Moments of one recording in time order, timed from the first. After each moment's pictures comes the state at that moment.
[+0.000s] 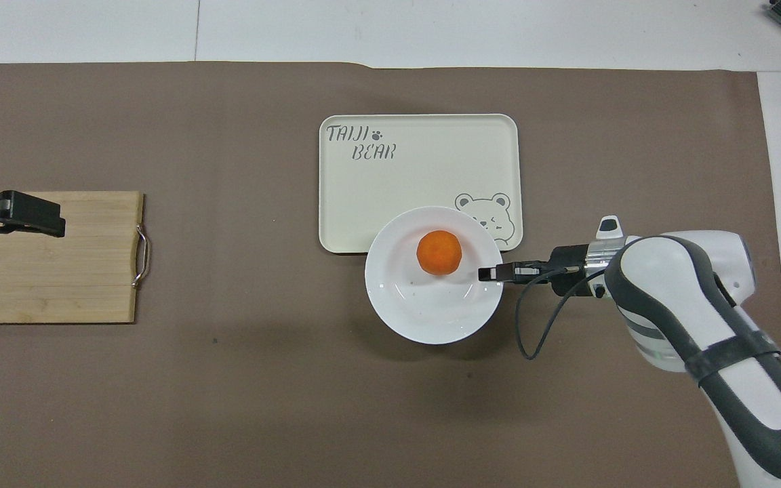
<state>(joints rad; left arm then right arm) 0.04 -0.03 -0.11 -1.59 -0.01 1.56 -0.05 0.30 0.15 -0.17 -2.17 1.12 2.14 -0.59</state>
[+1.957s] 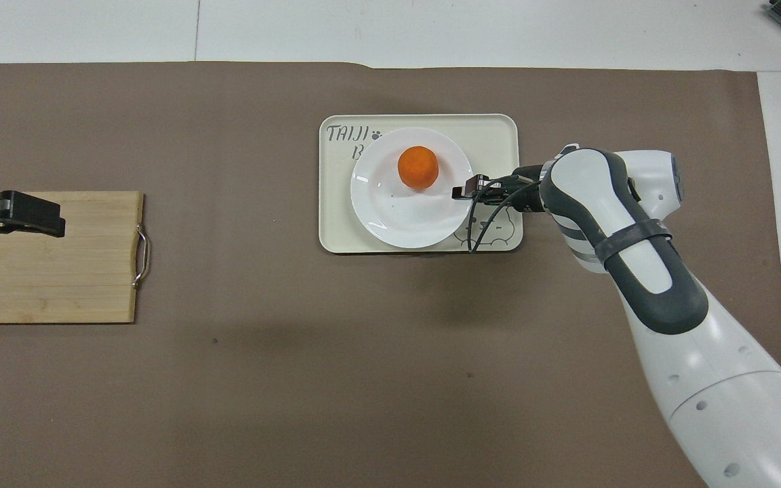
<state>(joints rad) 0.04 -0.03 -0.11 -1.59 -0.01 1.56 -0.05 0.33 0.54 -0.17 -1.75 1.18 2.23 -0.50</state>
